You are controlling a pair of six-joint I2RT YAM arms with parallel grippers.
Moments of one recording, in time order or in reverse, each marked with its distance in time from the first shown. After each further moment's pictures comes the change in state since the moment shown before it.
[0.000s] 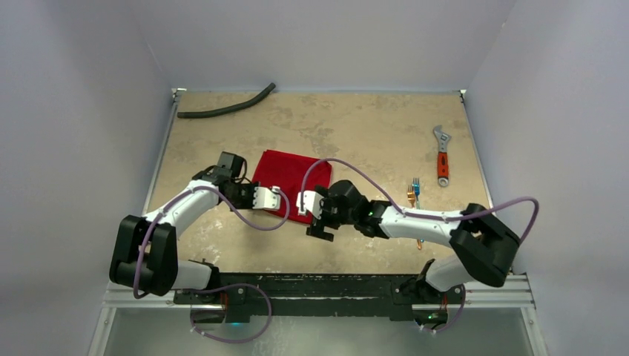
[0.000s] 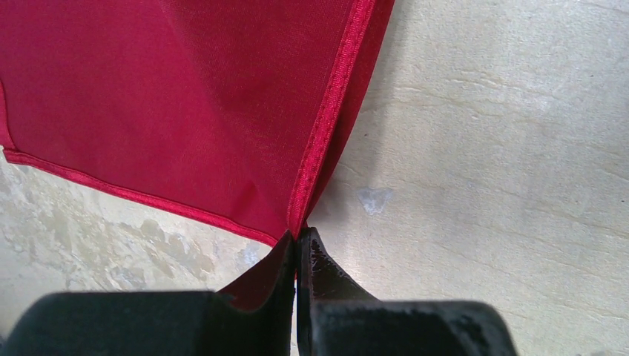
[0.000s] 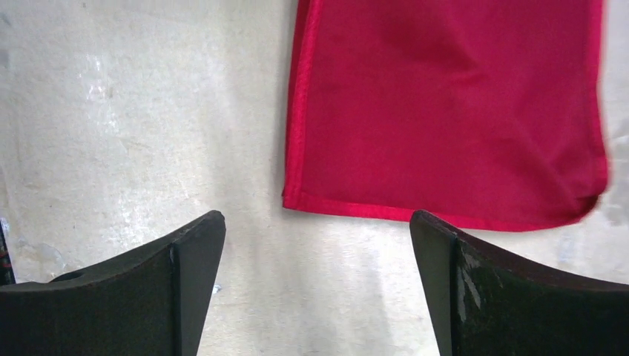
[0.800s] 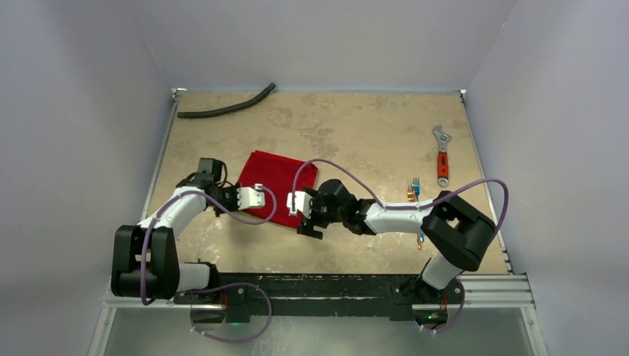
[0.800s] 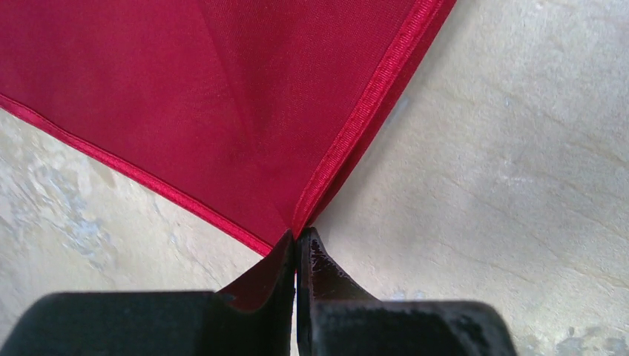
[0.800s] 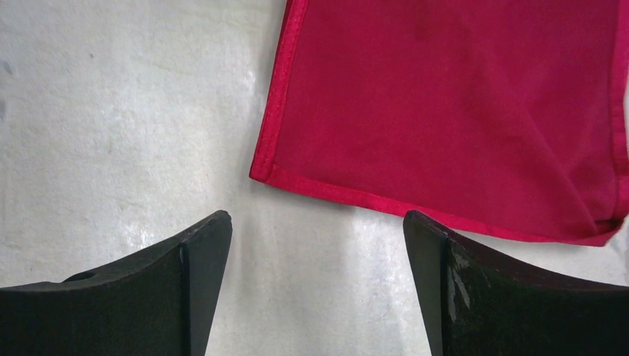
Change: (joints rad) left arm 0.176 -0.038 -0.086 0.034 -0.018 0.003; right arm 0.001 0.146 0.043 0.132 -0.085 -0.018
